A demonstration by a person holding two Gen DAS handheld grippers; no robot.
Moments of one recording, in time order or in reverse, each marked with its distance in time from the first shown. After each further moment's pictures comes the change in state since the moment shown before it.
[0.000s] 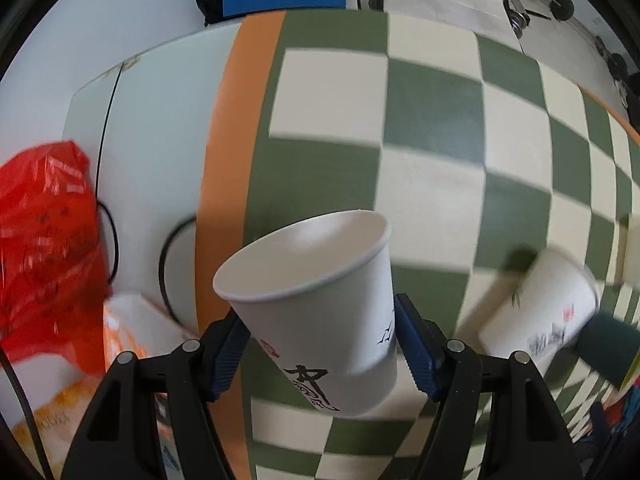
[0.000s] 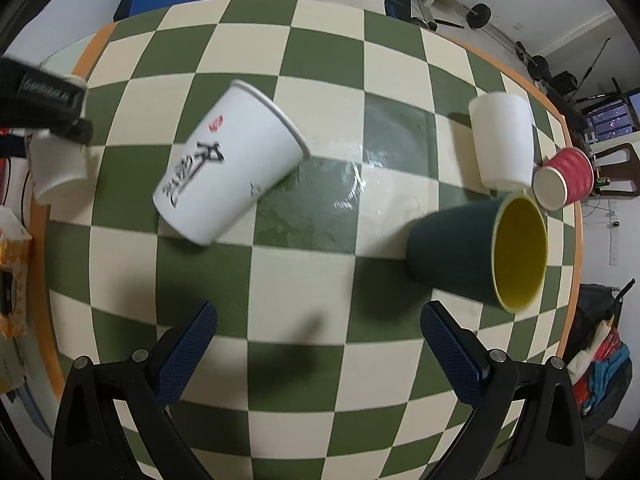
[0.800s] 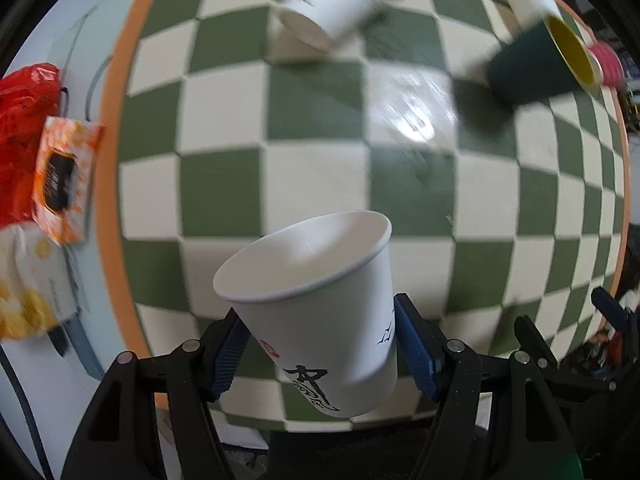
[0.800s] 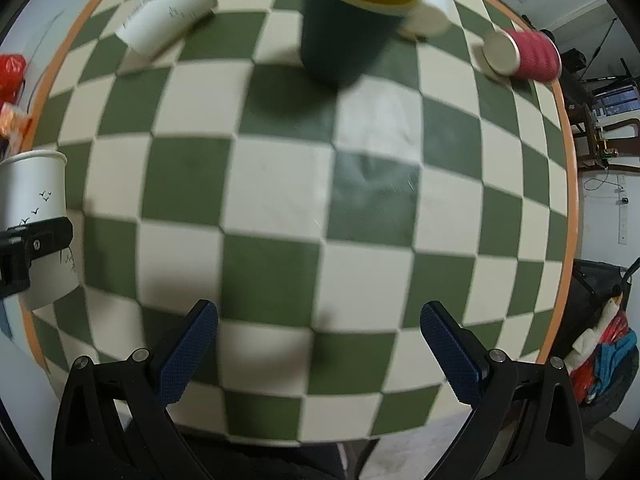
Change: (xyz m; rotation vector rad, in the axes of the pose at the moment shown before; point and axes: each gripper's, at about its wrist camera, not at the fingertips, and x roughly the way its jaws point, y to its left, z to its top) left arm -0.037 -0.112 -0.357 0.147 0.080 -0.079; right arm 0.011 -0.113 -0.169 -0.029 0.094 0.046
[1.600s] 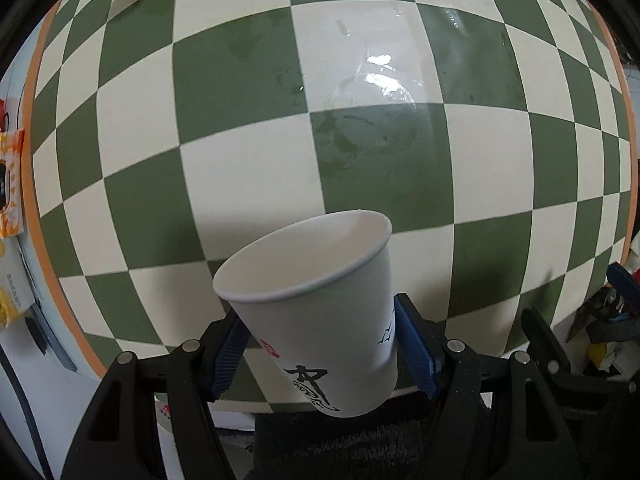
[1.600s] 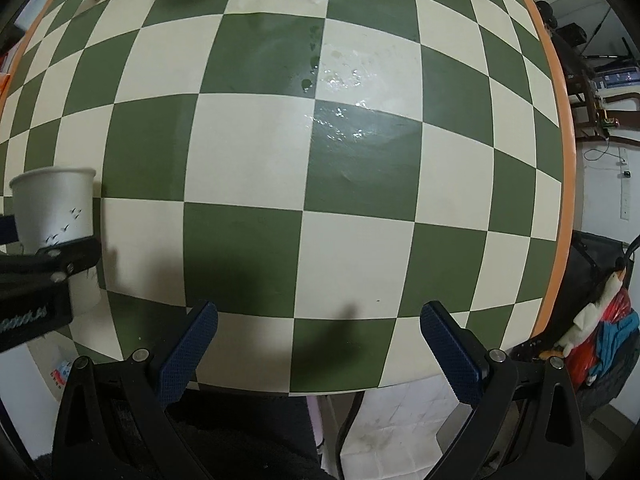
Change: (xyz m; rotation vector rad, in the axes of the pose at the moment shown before) left arm 0.046 -0.134 -0.173 0.143 0.105 0.036; right arm 0.050 -0.080 -0.077 0.022 0.090 0.000
